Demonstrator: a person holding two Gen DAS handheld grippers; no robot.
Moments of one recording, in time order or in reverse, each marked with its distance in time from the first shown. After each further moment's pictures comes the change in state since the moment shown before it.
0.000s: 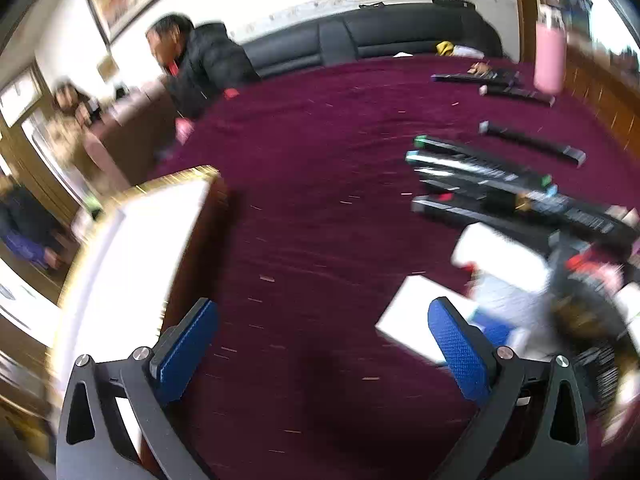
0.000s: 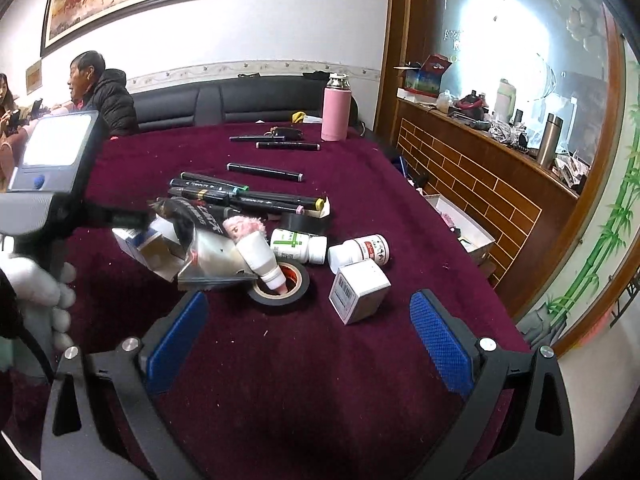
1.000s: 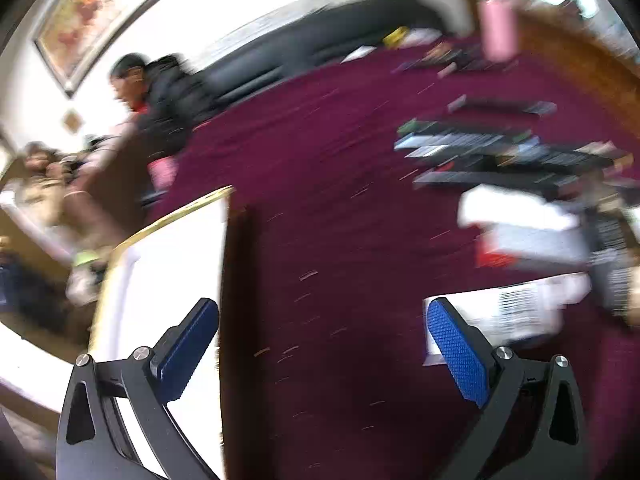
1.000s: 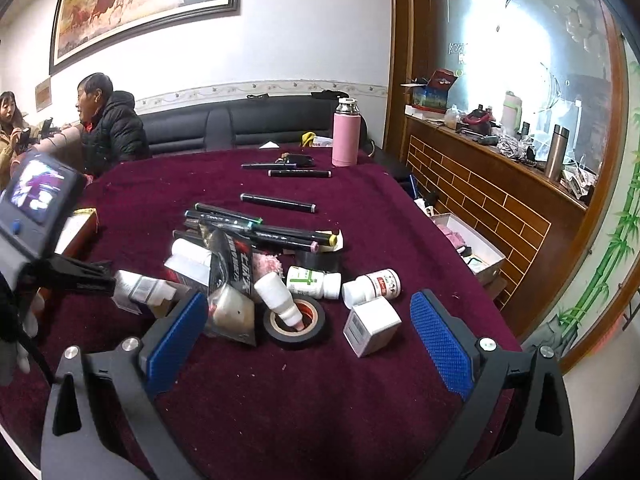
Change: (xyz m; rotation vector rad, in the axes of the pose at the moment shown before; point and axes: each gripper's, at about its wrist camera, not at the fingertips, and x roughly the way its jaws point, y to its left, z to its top) left arm -0.010 0.037 0.006 0.219 -0.072 -0.174; right arm -0.012 0.008 0.028 0.017 -0.051 0.045
